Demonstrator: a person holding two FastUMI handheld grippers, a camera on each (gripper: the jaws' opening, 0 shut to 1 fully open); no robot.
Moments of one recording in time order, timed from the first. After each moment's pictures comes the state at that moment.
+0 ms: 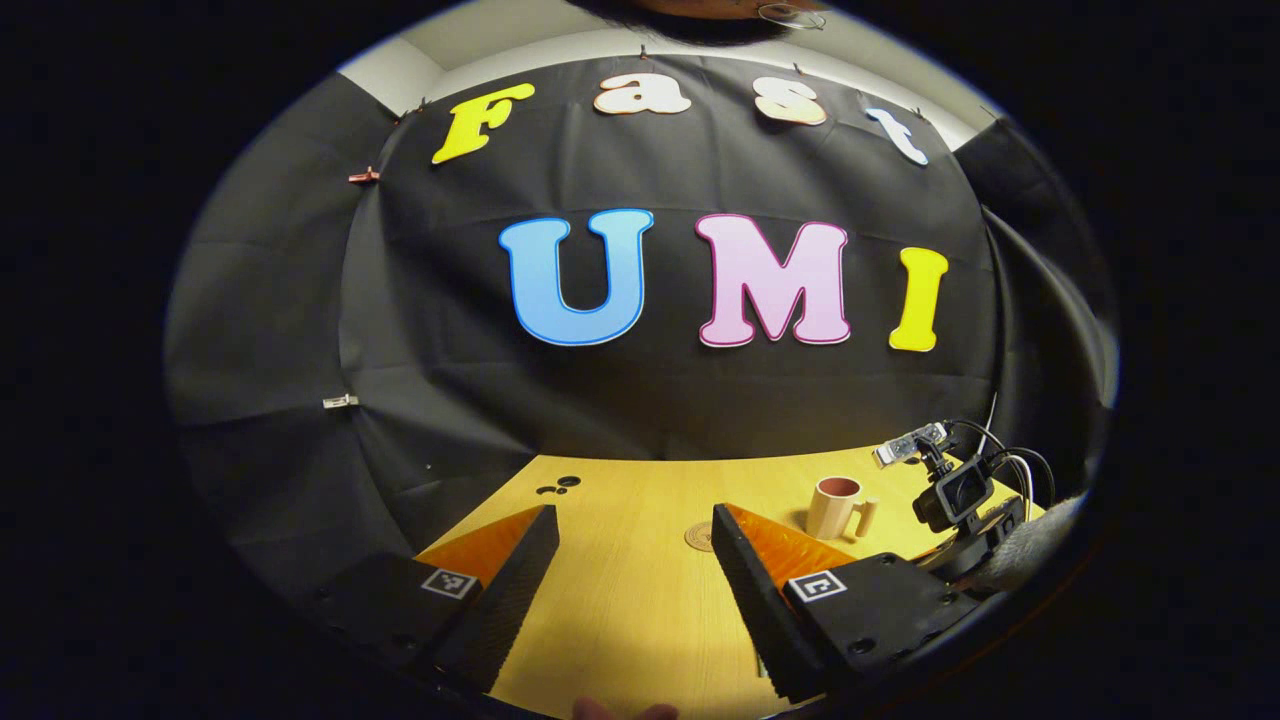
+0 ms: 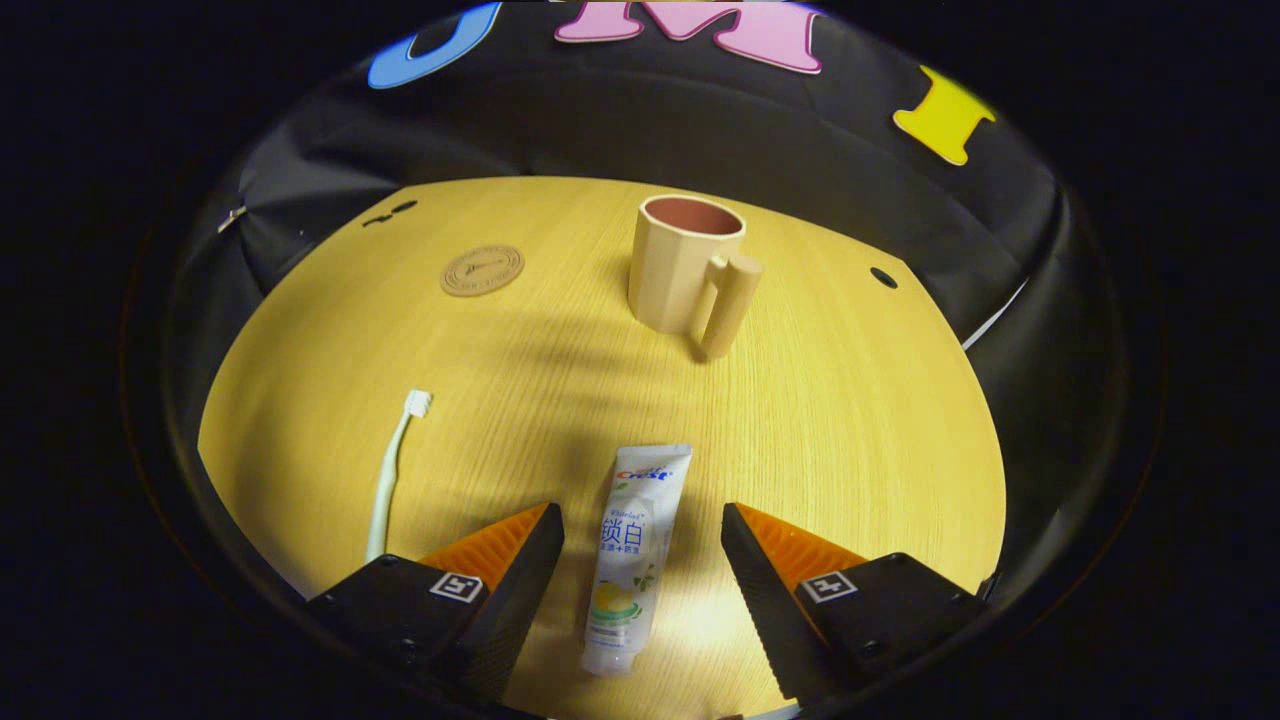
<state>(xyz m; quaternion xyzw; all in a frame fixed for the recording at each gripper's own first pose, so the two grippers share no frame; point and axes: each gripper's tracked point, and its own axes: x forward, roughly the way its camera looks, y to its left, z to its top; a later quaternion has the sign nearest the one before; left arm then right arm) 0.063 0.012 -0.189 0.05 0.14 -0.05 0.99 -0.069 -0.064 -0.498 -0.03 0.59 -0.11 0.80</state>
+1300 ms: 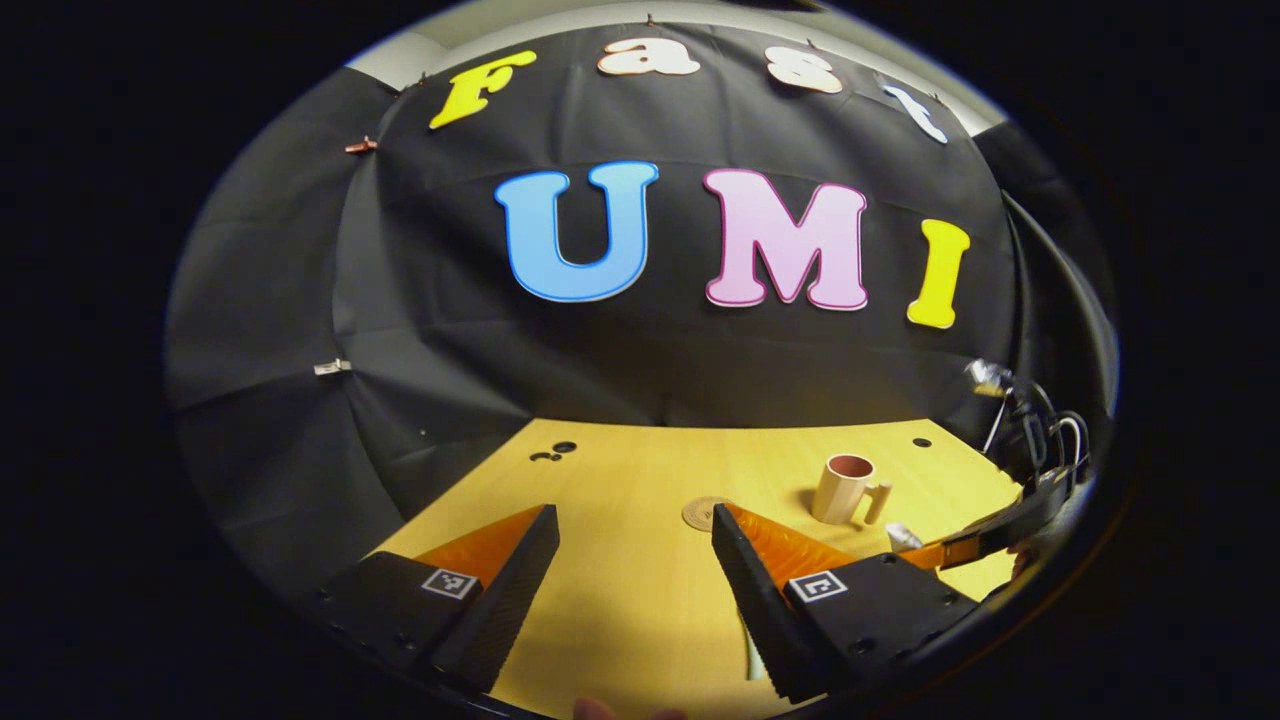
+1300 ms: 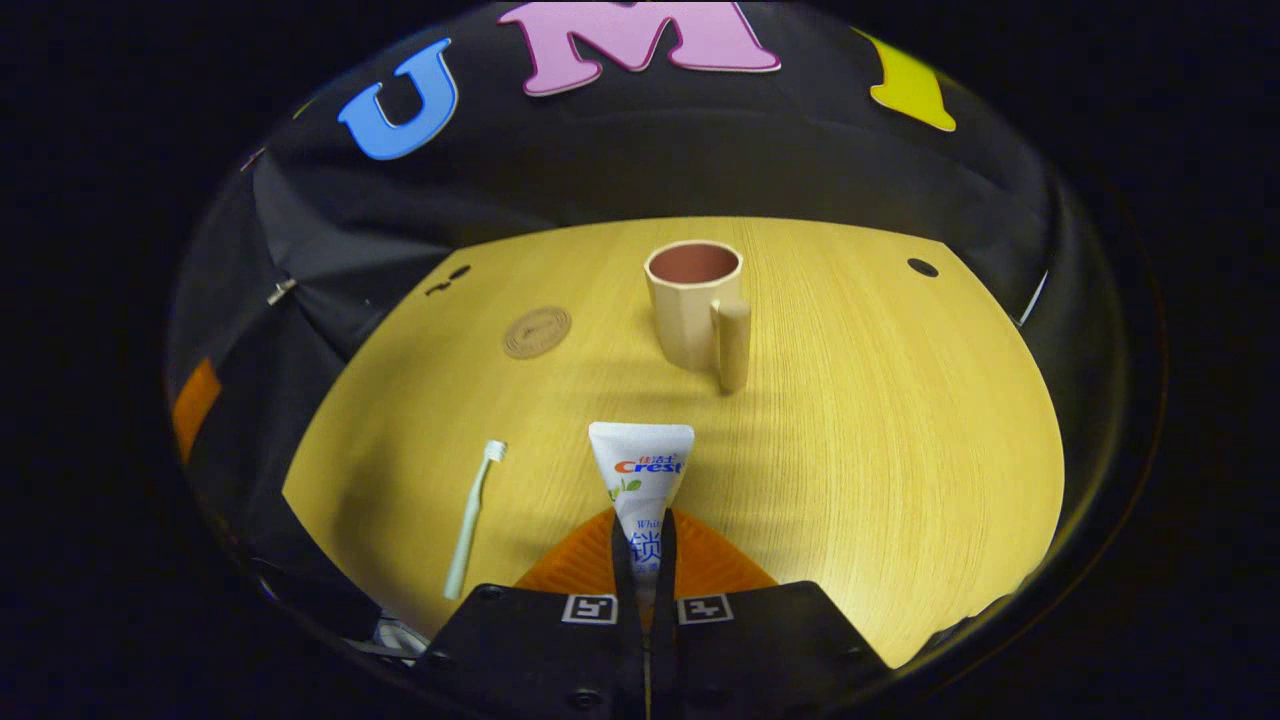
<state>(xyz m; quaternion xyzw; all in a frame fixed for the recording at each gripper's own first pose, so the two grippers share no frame) 0.089 -0.018 -0.234 0.04 0.21 -0.04 0.98 -0.043 -0.063 -0.428 0.12 0.52 -0.04 0.85</state>
